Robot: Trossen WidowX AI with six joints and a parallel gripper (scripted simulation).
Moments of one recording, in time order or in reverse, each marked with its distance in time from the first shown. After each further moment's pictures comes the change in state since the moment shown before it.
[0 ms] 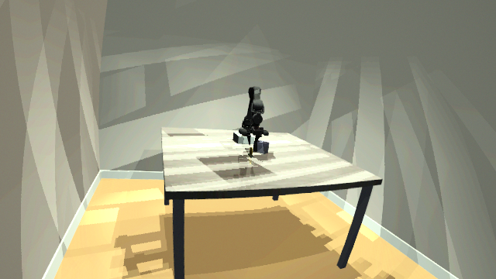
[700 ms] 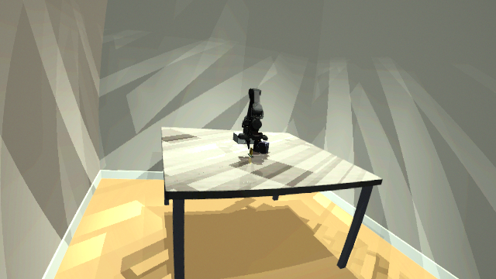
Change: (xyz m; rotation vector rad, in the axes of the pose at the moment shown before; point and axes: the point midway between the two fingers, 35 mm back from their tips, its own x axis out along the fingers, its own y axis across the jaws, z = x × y) arm 0.031 -0.001 0.000 0.000 0.001 -0.002
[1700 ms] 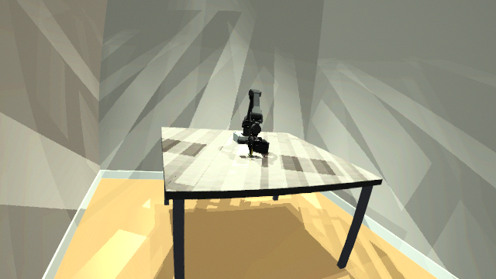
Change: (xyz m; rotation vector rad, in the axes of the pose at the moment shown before) arm 0.030 0.001 -0.003 -0.002 0.006 0.001
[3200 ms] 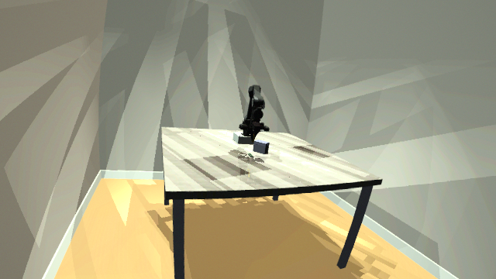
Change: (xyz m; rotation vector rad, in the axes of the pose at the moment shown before) arm -0.091 0.000 0.001 -0.002 -0.001 0.000
